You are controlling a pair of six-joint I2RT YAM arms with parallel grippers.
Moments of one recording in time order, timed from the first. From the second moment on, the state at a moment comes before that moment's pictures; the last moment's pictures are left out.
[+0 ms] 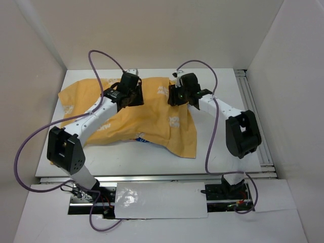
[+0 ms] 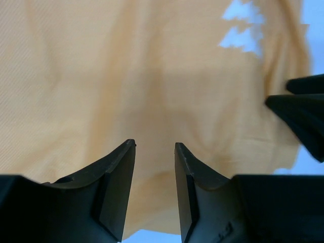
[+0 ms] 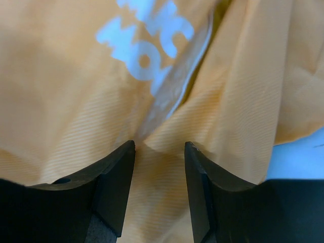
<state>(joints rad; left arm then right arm) -0.48 1.65 1.48 -0.56 -0.20 -0.48 0.42 1.80 1.38 -0.21 -0.20 0.15</state>
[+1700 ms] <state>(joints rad) 0.15 1.62 1.33 -0.61 -0.07 -0.56 0.70 1.86 1.65 -0.30 0.07 0.10</state>
